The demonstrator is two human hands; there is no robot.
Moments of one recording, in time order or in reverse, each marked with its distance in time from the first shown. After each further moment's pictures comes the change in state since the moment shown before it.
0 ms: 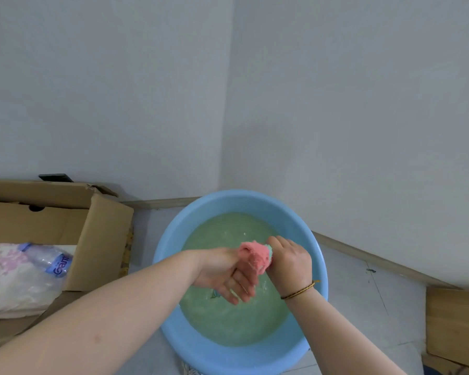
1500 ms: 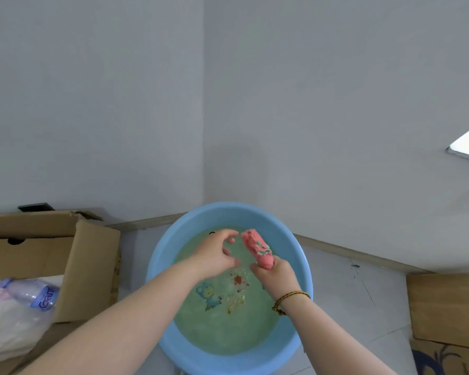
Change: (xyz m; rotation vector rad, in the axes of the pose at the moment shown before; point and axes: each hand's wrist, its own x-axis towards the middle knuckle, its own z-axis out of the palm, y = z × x) left_hand -0.019 0.020 0.013 0.558 0.609 0.351; right_hand -0.011 -0.020 -0.045 0.673 -0.483 0.900
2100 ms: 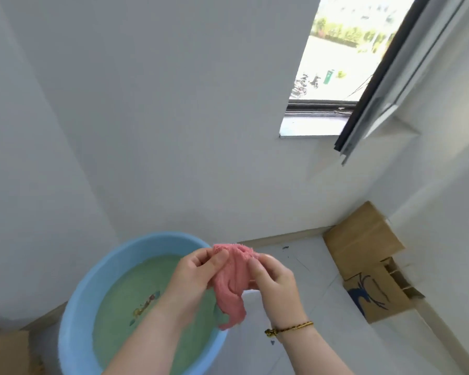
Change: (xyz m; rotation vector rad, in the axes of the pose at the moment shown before) left_hand -0.100 0.118 0.099 -0.724 -0.189 0.245; right_hand -0.158 0.053 -0.094 0.775 0.433 -0.364
